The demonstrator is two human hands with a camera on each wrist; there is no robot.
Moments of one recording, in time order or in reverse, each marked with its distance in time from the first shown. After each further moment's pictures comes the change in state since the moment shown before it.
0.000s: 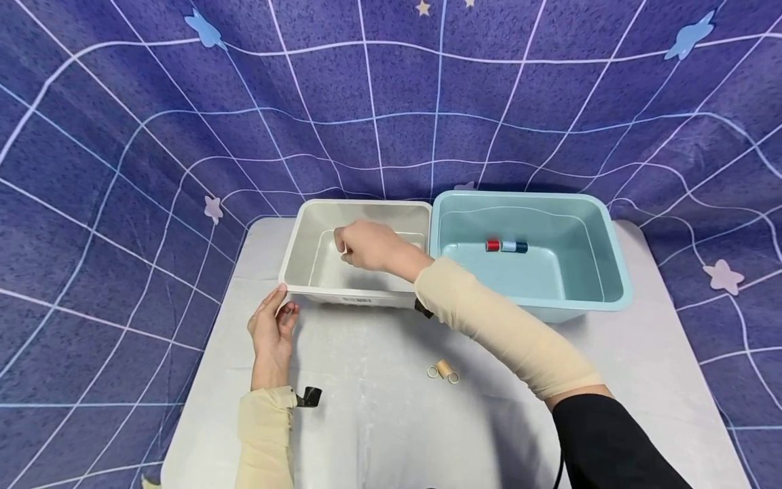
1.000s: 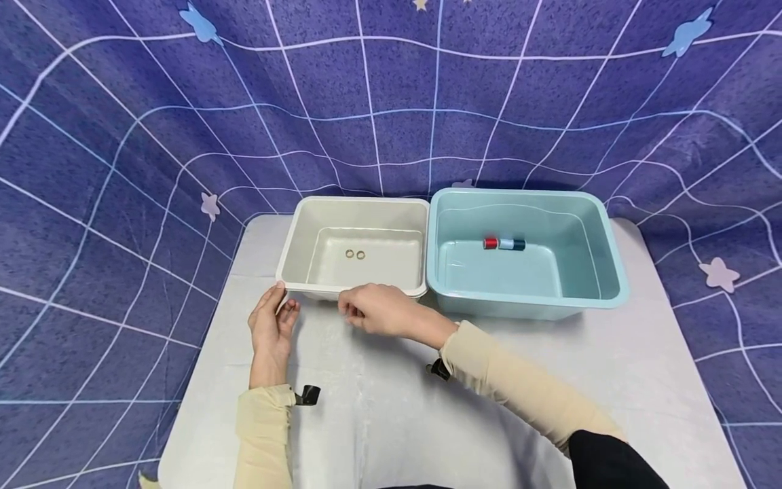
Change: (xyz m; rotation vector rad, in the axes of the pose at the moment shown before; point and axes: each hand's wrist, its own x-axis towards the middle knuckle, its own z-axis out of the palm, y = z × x) left_hand -0.002 -0.003 0.001 0.027 -0.063 -0.021; right_hand -0.075 -0.026 0.066 0.185 -0.048 -0.072
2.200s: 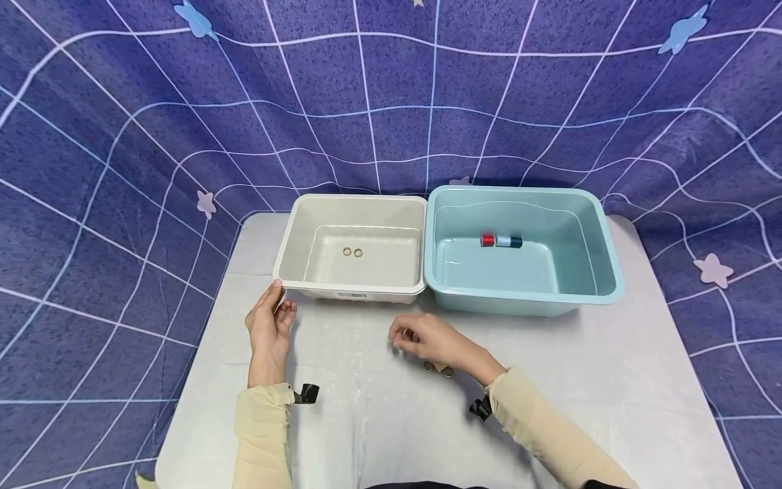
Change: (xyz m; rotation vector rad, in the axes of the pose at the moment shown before) left_hand -0.002 -0.001 0.001 0.003 0.059 -0.007; right_hand -0.082 0.067 0.063 0.260 0.127 0.033
